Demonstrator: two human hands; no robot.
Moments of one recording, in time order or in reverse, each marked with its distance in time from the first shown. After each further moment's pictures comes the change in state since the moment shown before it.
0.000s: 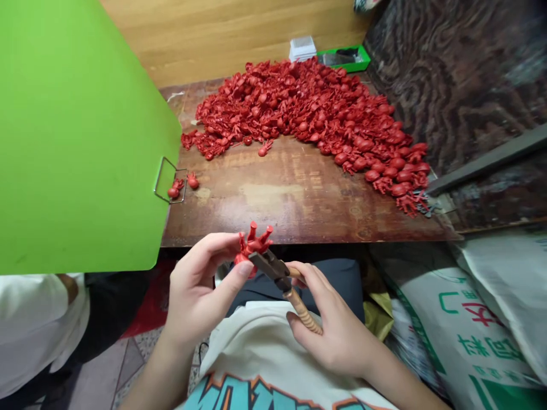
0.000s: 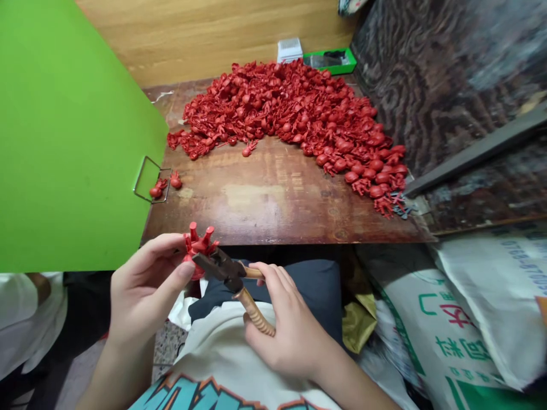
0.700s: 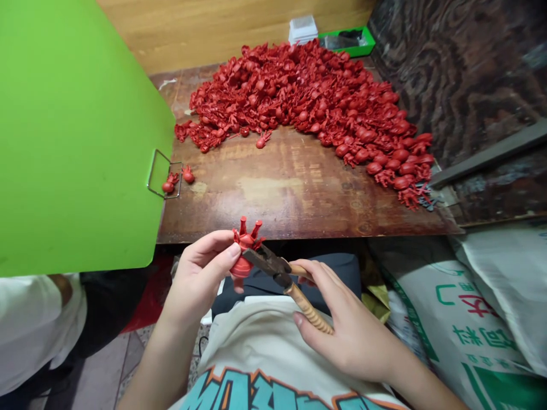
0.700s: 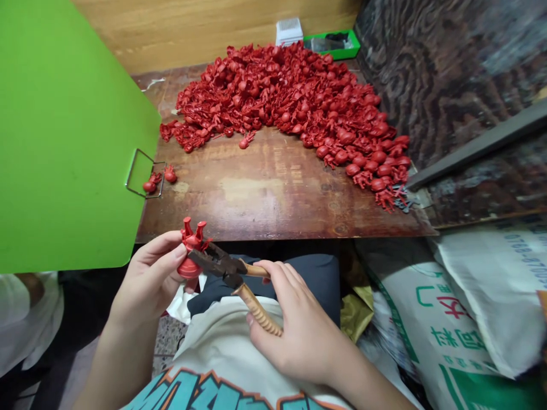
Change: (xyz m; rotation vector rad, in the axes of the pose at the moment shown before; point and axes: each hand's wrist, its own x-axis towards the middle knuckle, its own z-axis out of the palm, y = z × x) left_hand 0.018 -0.006 0.005 -0.504 -0.022 -0.473; right_hand -0.007 -0.007 -0.019 -0.088 -0.048 0.072
